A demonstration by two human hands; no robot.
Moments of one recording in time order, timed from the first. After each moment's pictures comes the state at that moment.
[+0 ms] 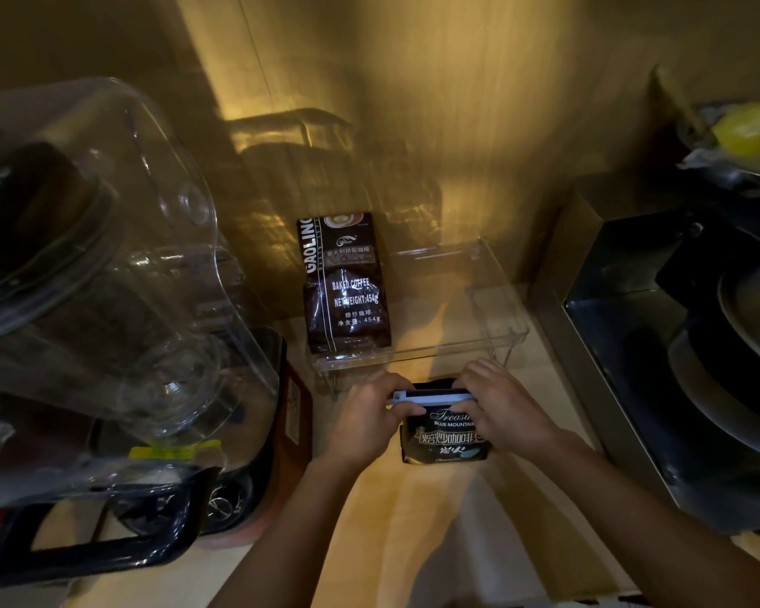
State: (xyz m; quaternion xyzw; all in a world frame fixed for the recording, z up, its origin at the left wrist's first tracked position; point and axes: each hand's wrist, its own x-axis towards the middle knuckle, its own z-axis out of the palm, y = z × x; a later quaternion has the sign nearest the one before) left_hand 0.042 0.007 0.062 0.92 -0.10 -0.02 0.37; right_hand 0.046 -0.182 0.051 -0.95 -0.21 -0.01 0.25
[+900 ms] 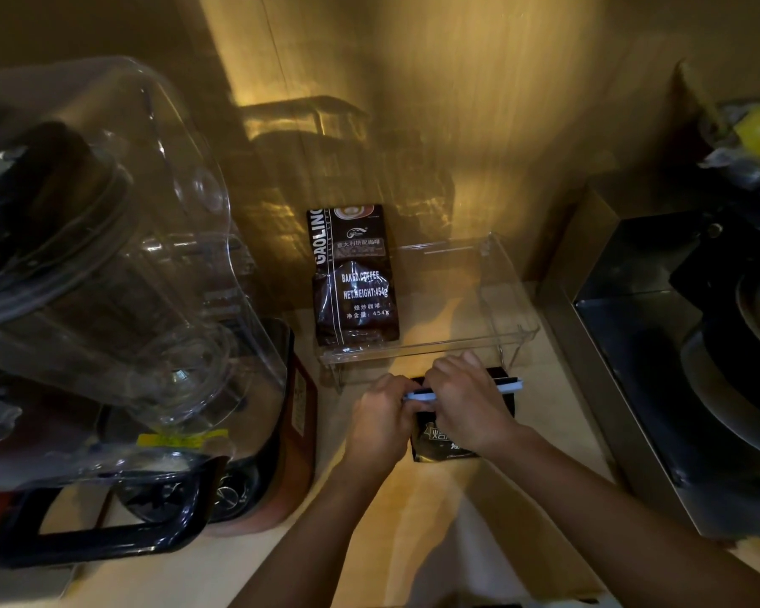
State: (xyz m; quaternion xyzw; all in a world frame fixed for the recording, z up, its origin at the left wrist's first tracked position) left_hand 0.030 -0.001 0.047 0.92 -0.09 0.06 0.37; right_hand 0.048 -0.133 0.061 -0.96 -0.25 -0.04 0.13
